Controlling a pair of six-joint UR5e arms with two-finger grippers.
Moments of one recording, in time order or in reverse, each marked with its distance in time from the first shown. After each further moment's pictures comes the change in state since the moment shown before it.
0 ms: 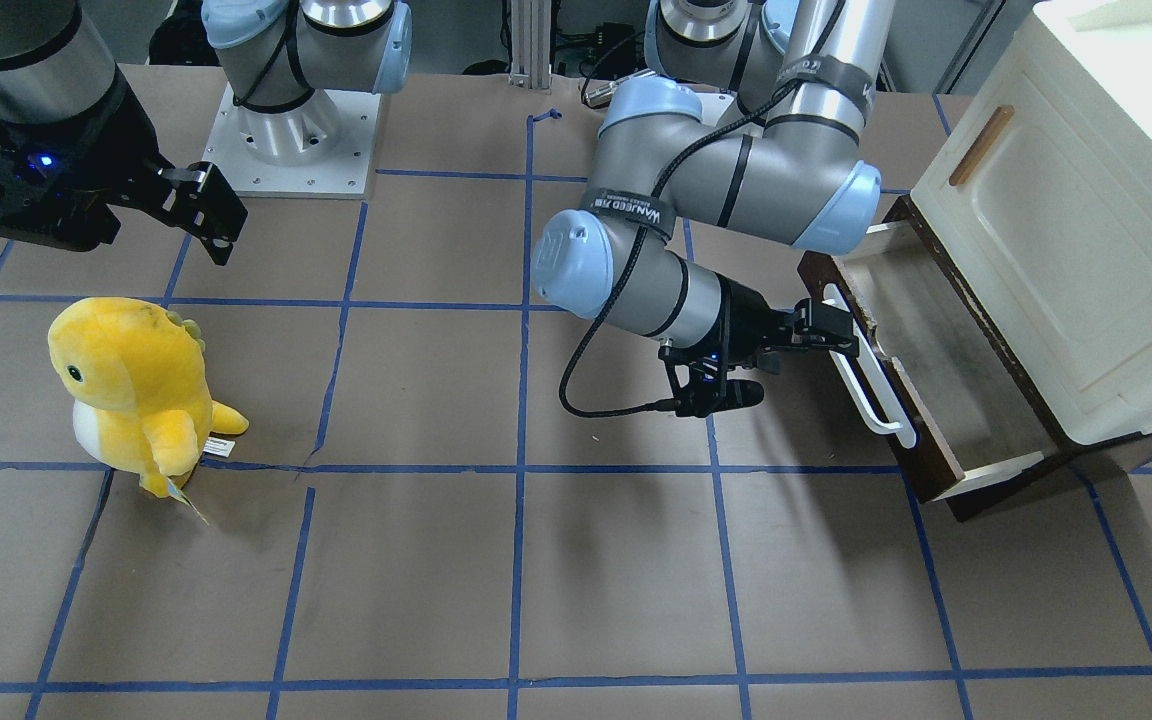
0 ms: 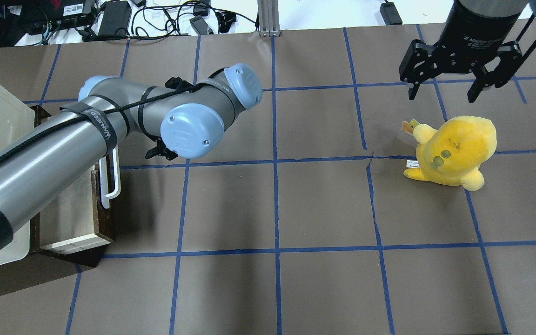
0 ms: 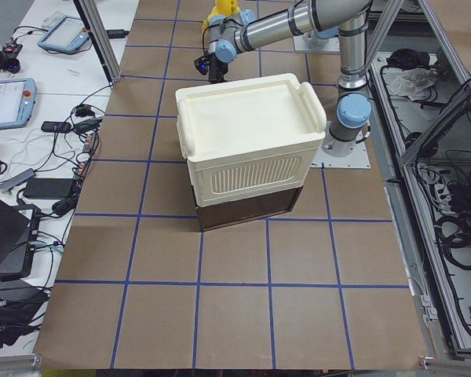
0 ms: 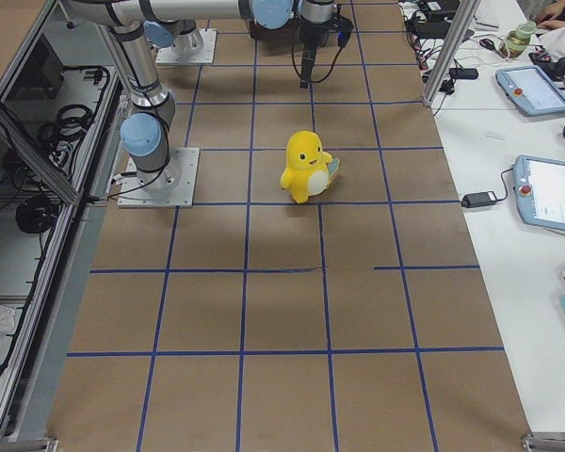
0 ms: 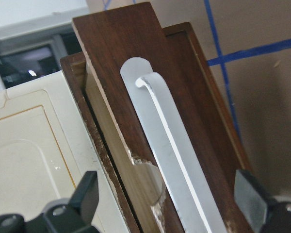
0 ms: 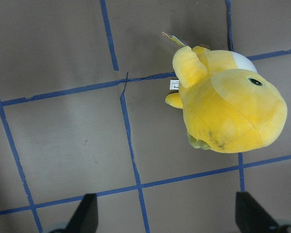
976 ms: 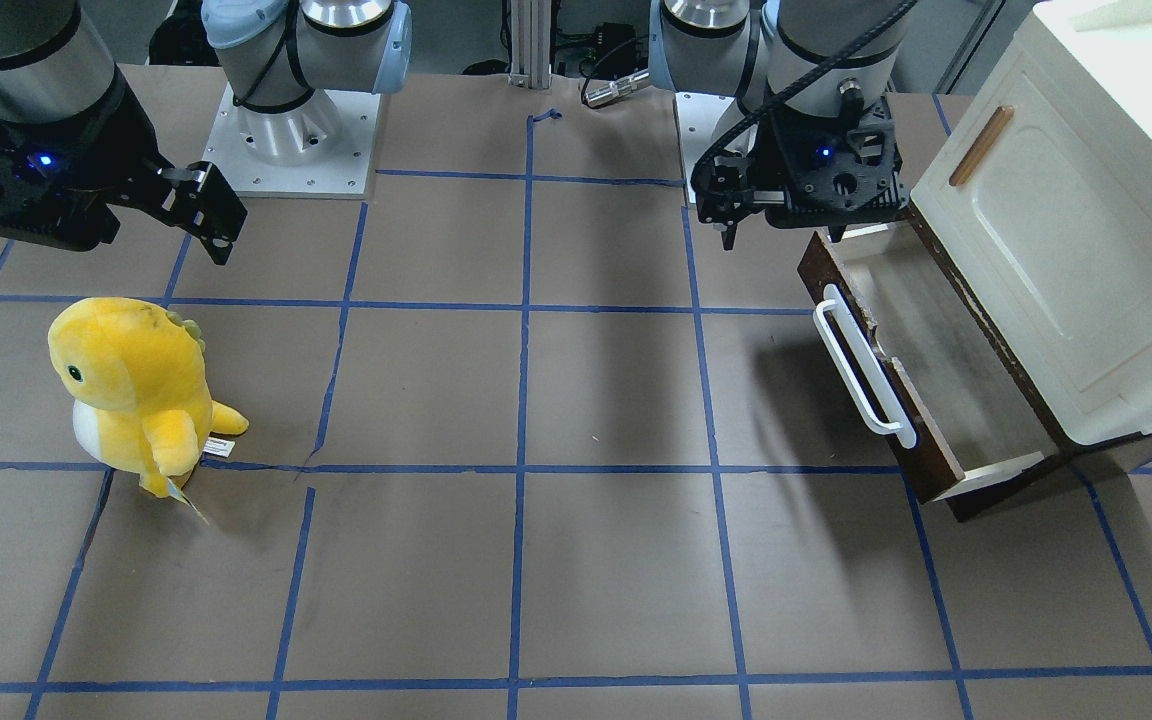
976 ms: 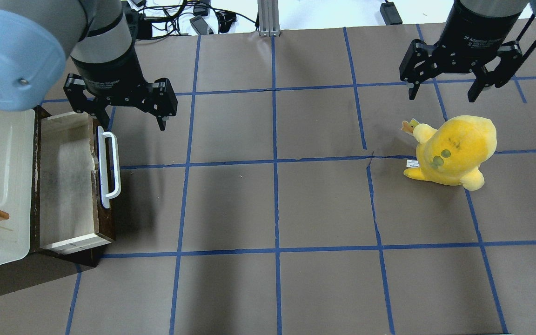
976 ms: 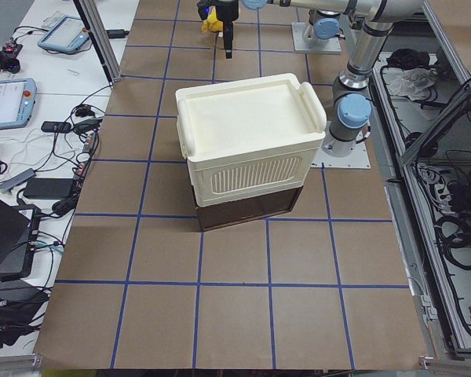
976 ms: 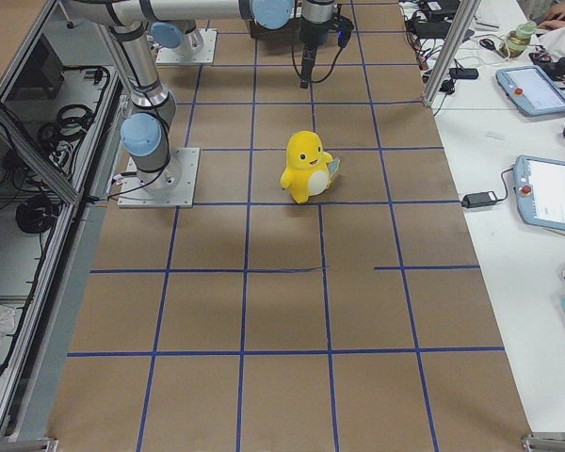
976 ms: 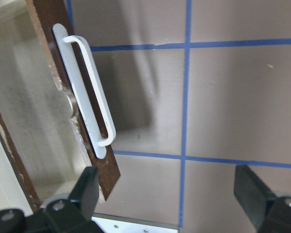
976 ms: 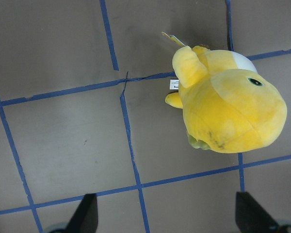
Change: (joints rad) left arm 0.219 0.324 0.111 -0.065 -0.755 0.201; right arm 0.000 0.000 0.000 0.001 0.000 0.000
